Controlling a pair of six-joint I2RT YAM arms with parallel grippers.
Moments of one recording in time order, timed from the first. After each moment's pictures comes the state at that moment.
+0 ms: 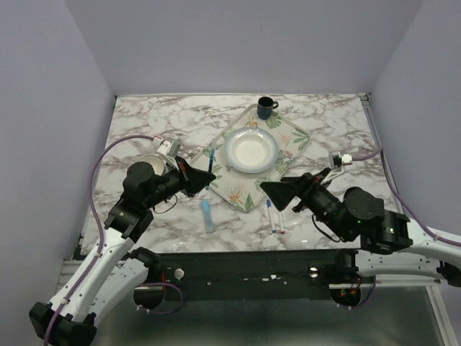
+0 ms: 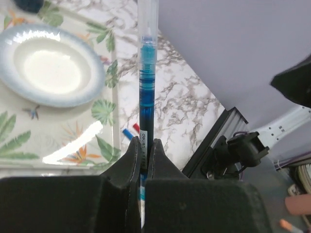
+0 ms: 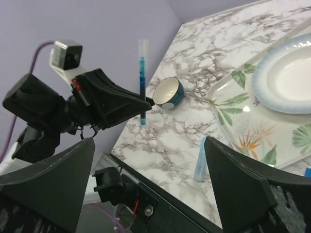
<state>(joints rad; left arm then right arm) -0.44 0.69 0.72 -0.10 0.52 -0.51 1.37 0.79 0.97 -0.20 0.67 0.66</state>
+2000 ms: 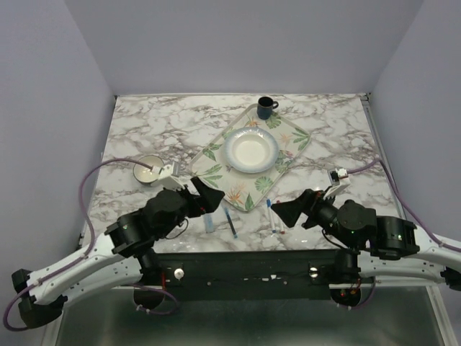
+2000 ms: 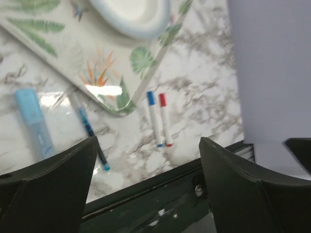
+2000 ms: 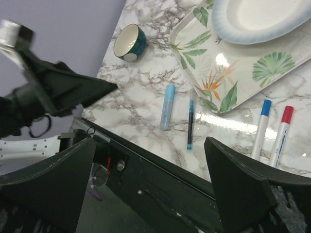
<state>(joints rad) -1.02 0.66 0.62 -0.44 -0.39 -1.08 1.37 0.57 0.82 -0.57 0.66 0.88</state>
